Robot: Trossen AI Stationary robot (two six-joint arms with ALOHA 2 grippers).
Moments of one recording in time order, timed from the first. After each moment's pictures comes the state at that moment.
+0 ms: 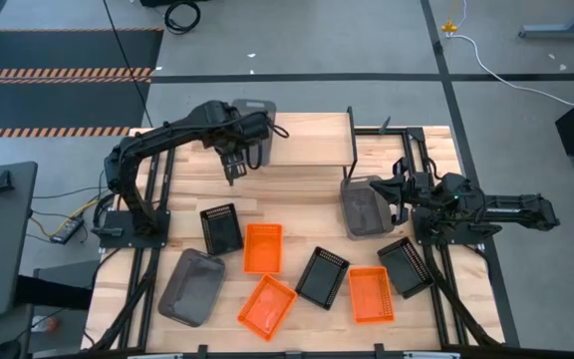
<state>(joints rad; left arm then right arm) 0.34 1.76 1.87 -1.57 -0.39 0.06 -0.11 0.17 0.08 0.33 0.06 0.01</state>
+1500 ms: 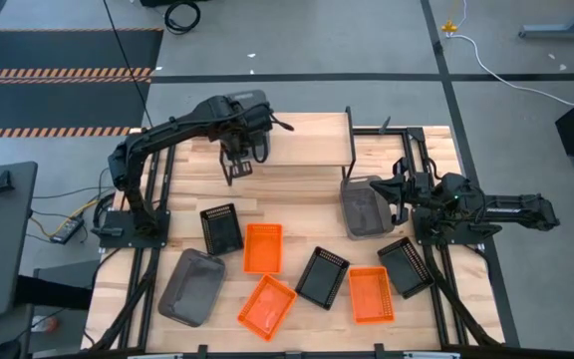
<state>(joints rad) 0.41 1.80 1.87 -1.49 -0.24 0.14 -0.11 0.17 0.08 0.34 0.06 0.01</state>
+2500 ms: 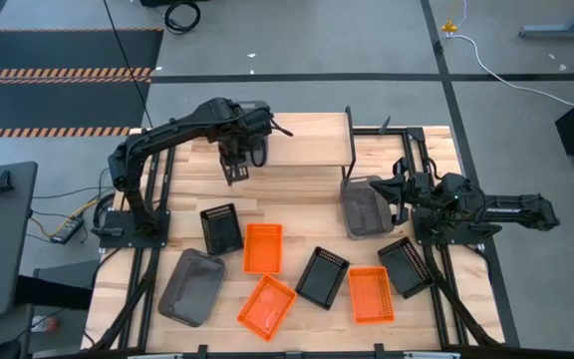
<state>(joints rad) 0.39 1.80 1.87 -1.55 -0.24 0.17 -0.11 0.17 0.08 0.34 0.06 0.01</state>
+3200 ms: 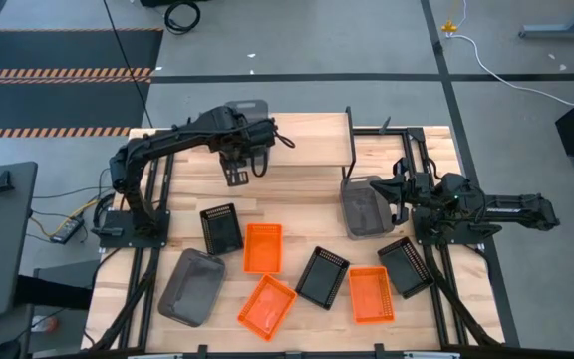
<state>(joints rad) 0.31 1.80 1.87 -1.57 -0.34 0.14 -0.11 0.17 0.08 0.34 0.06 0.00</state>
